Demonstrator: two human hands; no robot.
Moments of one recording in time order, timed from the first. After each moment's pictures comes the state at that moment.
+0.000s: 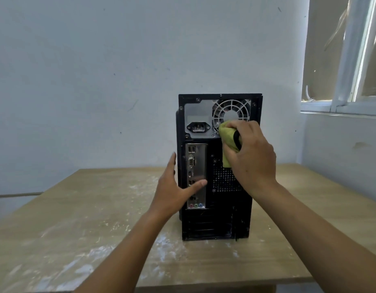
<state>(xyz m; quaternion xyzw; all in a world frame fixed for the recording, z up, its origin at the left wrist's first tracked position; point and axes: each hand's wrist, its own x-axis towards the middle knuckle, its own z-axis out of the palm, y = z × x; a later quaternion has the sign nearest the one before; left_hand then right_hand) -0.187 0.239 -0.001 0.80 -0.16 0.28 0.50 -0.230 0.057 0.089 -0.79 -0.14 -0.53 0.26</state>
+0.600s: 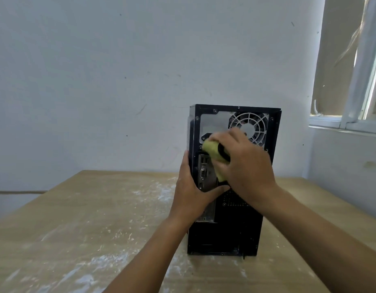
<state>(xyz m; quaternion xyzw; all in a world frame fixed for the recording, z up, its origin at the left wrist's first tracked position) -0.189 0.213 0.019 0.75 -0.17 0.32 0.56 -0.229 0.086 0.107 -0.79 -0.27 -0.53 0.13</state>
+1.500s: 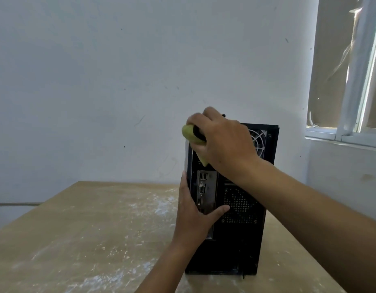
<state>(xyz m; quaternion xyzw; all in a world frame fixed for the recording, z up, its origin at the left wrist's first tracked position) -0.196 0.201 0.009 0.75 -0.14 0.31 0.57 -0.223 0.119 0.173 -0.79 -0.31 -0.53 0.04</state>
